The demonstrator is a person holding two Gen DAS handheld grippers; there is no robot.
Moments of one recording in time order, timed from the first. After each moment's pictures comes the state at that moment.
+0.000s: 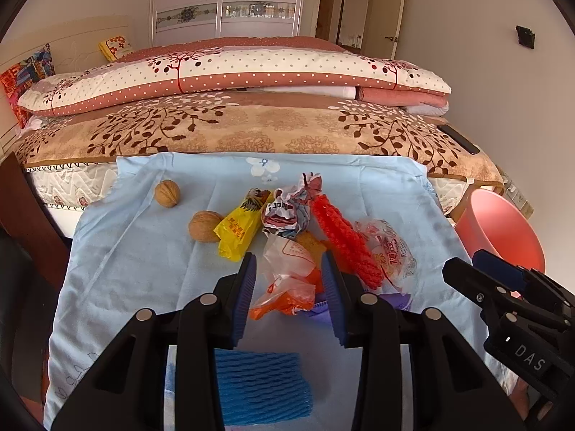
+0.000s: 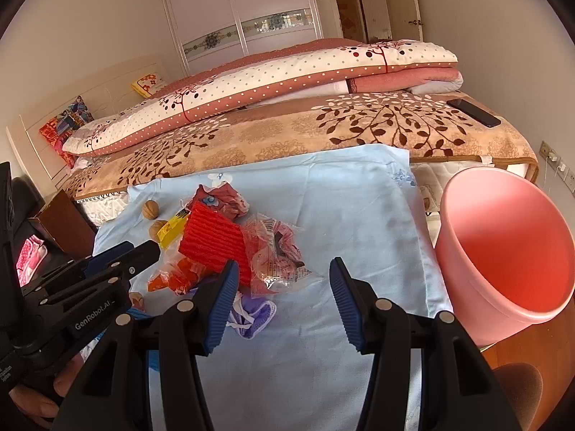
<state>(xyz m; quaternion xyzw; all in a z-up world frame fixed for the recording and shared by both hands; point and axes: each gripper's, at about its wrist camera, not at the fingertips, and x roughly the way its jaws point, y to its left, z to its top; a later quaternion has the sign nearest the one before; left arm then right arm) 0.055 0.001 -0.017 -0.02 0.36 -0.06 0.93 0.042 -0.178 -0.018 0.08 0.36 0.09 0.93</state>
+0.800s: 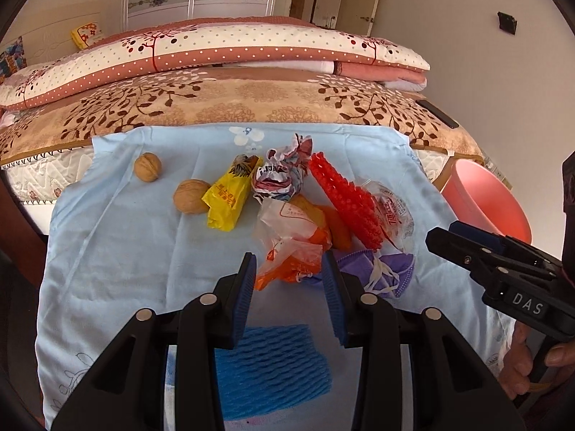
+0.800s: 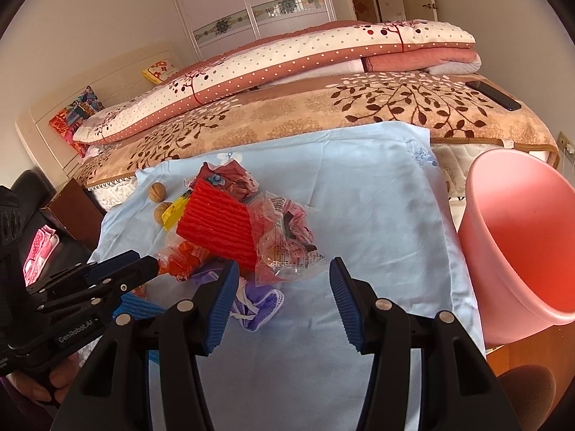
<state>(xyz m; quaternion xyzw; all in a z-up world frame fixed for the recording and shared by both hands) 0.057 0.008 -0.040 -0.01 0.40 -0.12 0.91 0.055 -0.182 -0.040 0.09 0.39 0.11 0.91</state>
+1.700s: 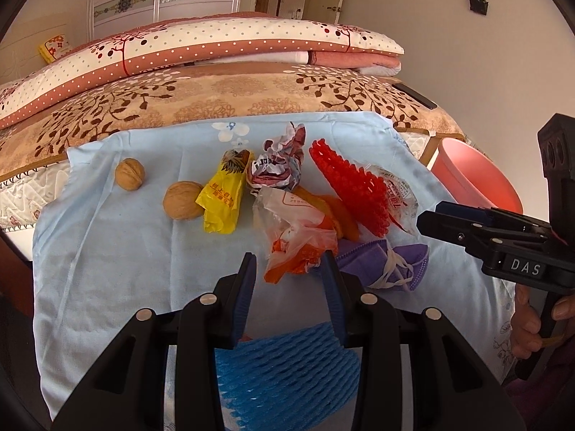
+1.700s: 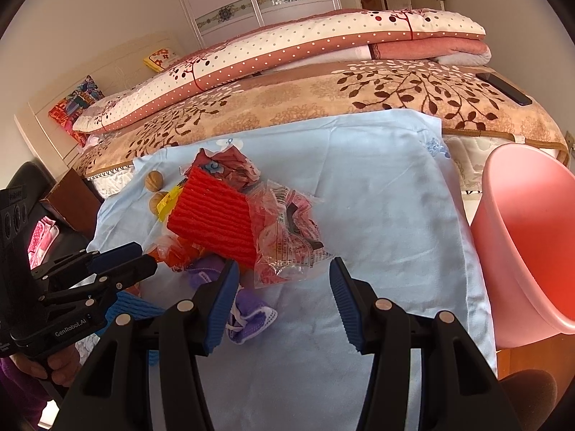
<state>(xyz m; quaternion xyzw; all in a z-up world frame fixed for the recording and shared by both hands) 0.066 0.025 -0.052 0.02 0.39 -0.19 0.90 0.072 -0.173 -0.051 0.08 0.41 0.12 0.90</state>
